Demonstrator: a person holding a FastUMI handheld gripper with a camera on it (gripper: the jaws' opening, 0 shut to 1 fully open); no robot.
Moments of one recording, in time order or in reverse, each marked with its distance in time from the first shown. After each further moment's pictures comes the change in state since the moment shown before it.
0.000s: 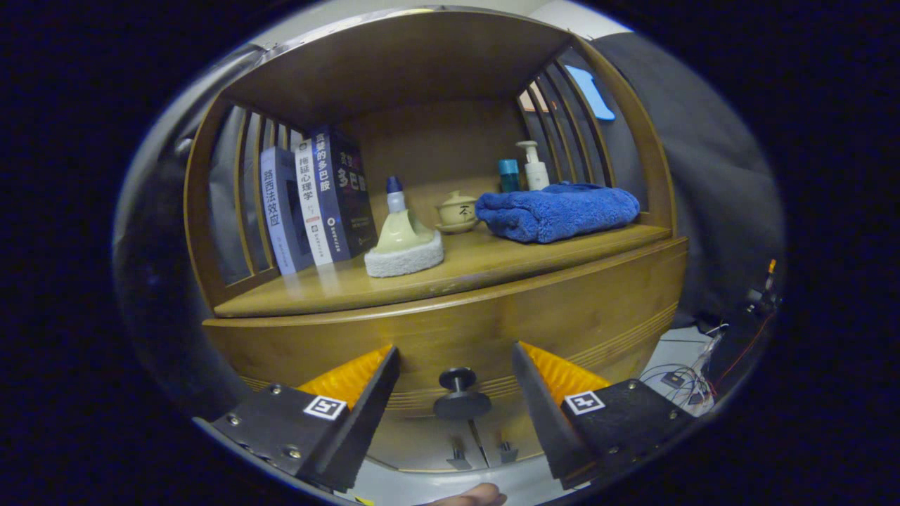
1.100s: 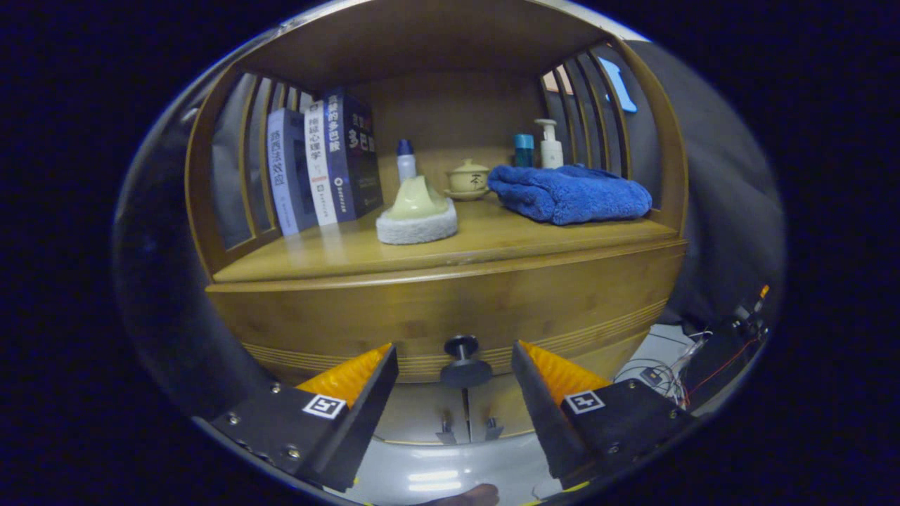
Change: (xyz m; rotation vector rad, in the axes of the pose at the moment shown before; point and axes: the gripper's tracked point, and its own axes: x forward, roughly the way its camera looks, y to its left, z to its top) arm -0.030 0.012 -0.008 -0.086 0.156 0.010
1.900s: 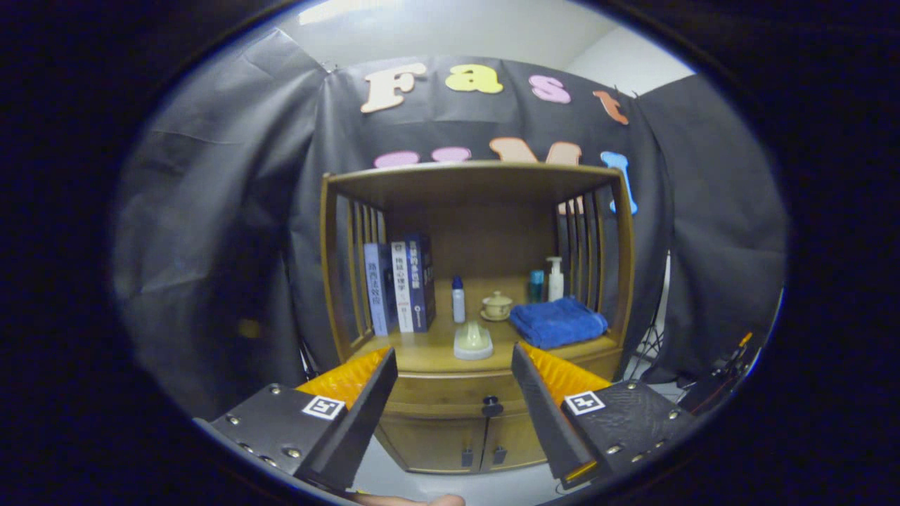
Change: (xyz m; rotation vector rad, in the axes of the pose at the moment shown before) arm -0.221 0.053 0.147 -0.067 -0.362 0.085
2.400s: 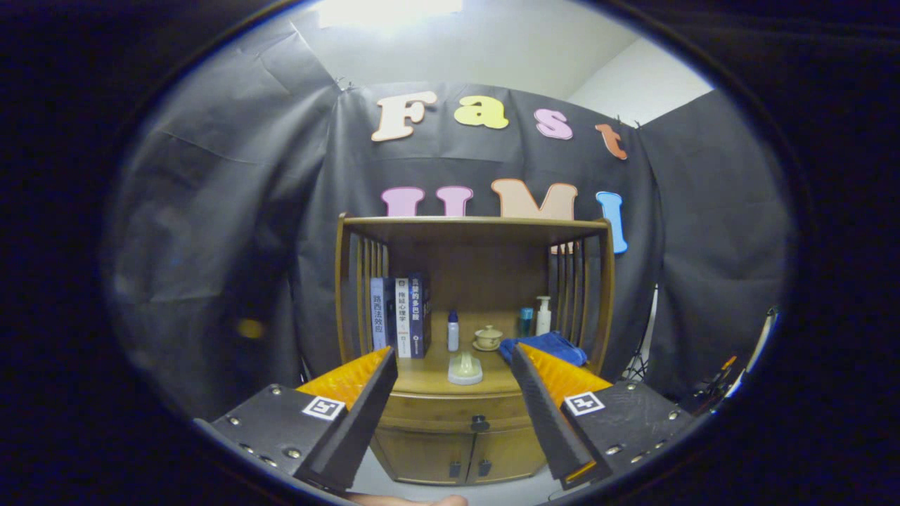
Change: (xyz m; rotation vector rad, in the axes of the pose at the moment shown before) arm -0.039 -0.003 0.038 -0.039 -0.078 -0.024
